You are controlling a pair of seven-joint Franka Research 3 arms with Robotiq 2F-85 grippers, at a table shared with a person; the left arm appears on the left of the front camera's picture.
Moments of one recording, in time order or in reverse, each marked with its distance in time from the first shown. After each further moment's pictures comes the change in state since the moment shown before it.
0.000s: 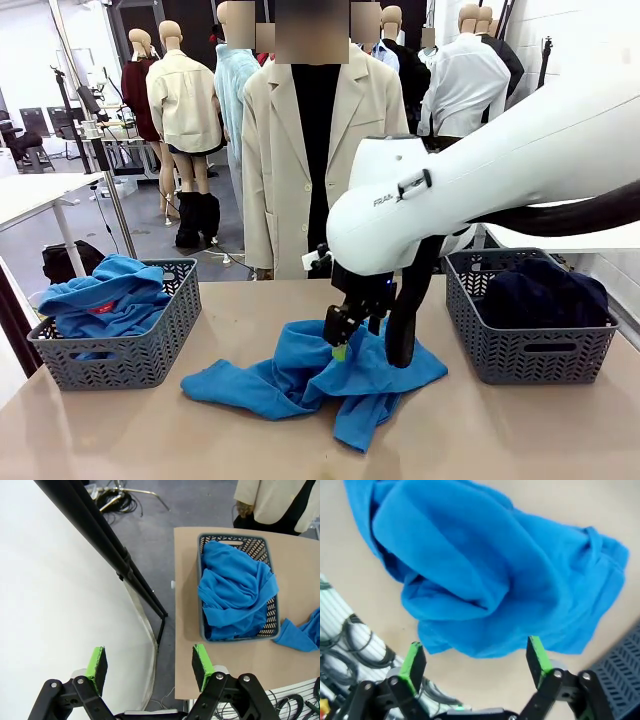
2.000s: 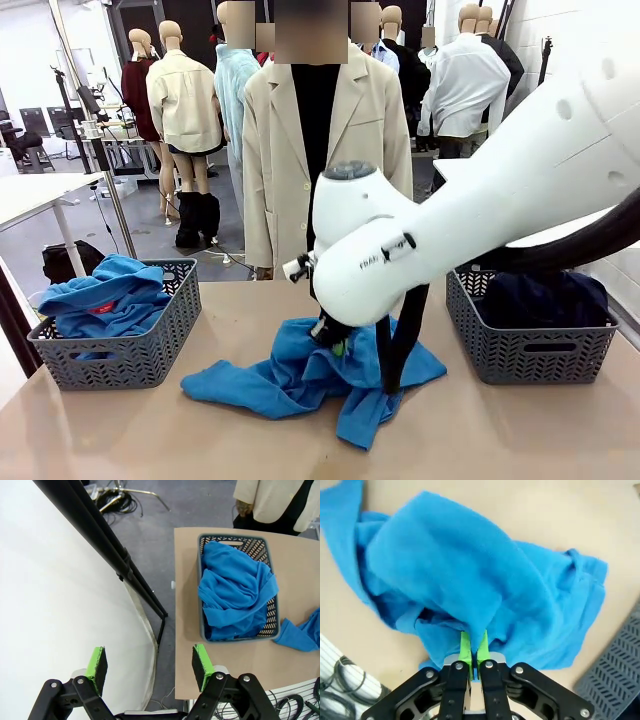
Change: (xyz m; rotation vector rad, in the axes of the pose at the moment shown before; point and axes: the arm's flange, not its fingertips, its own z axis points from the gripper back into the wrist) left arm 0.000 0.000 0.001 0.001 -0.001 0.000; right arm 0.024 0.028 -0.004 -0.164 -0.109 -0.064
